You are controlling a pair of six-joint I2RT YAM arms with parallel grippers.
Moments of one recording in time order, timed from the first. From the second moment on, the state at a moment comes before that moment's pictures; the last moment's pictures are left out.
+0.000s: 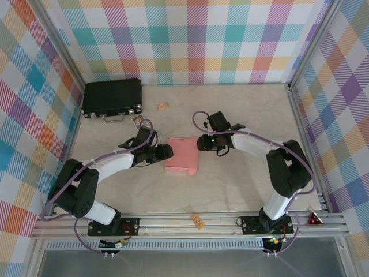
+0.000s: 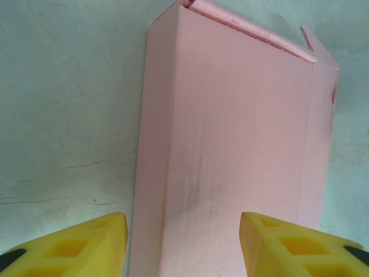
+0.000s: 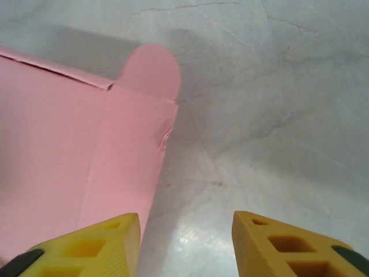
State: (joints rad) left arm -0.46 1.48 0.76 -0.21 0.26 -0.69; right arm 0.55 1.68 1.09 -0.44 -0.21 0.42
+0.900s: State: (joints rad) left arm -0.46 1.54 0.80 -0.21 0.21 -0.63; right arm 0.53 1.75 0.89 0.01 -0.57 0.66
